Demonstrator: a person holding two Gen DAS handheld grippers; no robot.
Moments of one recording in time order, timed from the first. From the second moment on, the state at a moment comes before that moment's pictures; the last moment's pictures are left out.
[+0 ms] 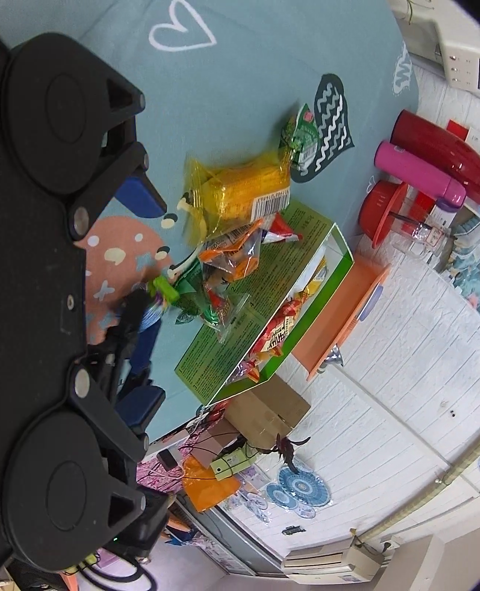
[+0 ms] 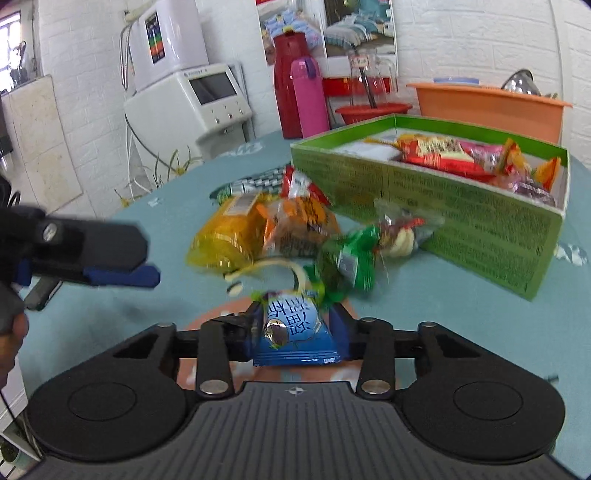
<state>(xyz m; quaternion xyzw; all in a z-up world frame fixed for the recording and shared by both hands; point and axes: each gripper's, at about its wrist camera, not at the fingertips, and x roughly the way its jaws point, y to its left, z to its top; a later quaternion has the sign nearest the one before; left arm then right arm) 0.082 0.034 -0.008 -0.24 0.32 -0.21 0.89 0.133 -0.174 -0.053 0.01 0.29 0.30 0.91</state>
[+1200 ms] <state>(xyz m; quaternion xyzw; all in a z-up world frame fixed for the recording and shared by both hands) 0.158 -0.051 -0.037 -0.08 0.35 -0.25 0.90 0.092 -0.214 -0.059 0.07 0.28 0.24 0.93</state>
